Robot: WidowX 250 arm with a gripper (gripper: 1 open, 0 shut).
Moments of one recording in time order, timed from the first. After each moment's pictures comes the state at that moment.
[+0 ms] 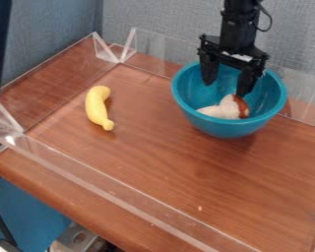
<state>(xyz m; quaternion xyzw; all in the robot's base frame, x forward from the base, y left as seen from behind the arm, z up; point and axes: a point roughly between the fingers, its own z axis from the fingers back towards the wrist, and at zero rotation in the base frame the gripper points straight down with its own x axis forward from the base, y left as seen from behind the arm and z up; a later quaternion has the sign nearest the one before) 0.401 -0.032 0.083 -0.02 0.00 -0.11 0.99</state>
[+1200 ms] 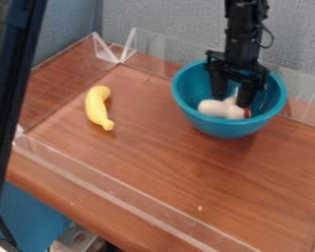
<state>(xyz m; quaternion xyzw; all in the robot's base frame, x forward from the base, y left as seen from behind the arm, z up) 0.413 -0.031 0.054 -0.02 0.01 -0.13 0.99</state>
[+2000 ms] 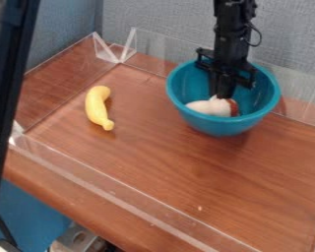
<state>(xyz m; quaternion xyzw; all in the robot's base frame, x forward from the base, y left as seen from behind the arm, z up) 0.412 -0.014 0.051 -0.01 0.01 -0.13 0.99</state>
